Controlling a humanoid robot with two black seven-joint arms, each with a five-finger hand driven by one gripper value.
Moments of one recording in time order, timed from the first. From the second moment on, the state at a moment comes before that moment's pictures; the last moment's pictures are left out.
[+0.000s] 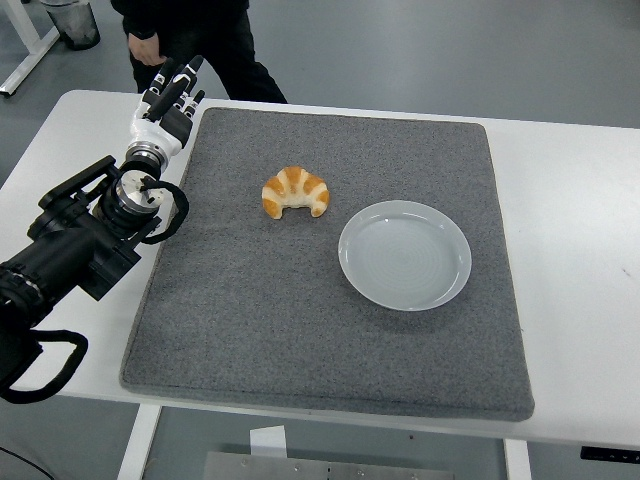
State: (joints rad) left arm -0.89 0.16 -0.75 -0.49 -0.30 -0.02 -0.35; right arm 0.06 0.00 0.07 0.13 0.28 -0.17 -0.02
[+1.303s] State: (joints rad) left arm -1.03 0.33 -0.55 -0.66 0.37 0.03 -0.34; right arm 0.06 0.00 0.07 0.13 0.28 -0.17 -0.02
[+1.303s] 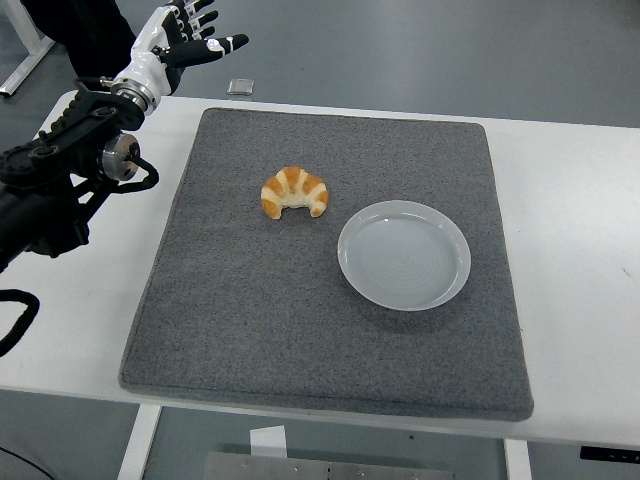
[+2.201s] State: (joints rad) left arm -1.40 0.48 0.32 -0.90 0.67 0.05 -0.34; right arm 0.06 0.00 0.07 0.13 0.28 -0.17 -0.02
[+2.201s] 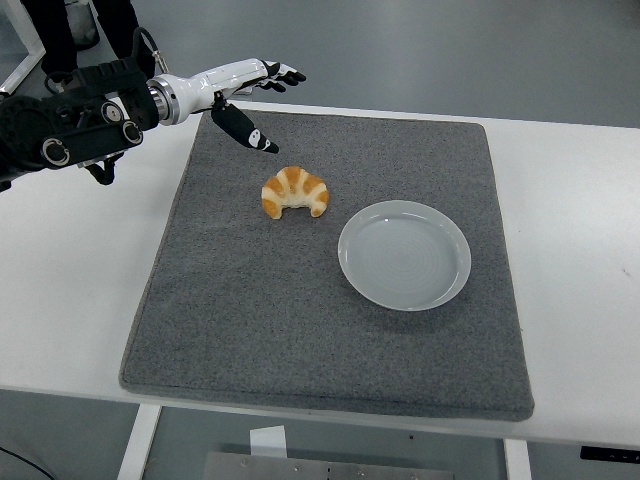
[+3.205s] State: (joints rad) left arm -1.37 0.39 0.33 -0.96 0.64 0.09 -0.17; right arm 0.06 0.00 0.07 0.13 0.28 -0.17 -0.02
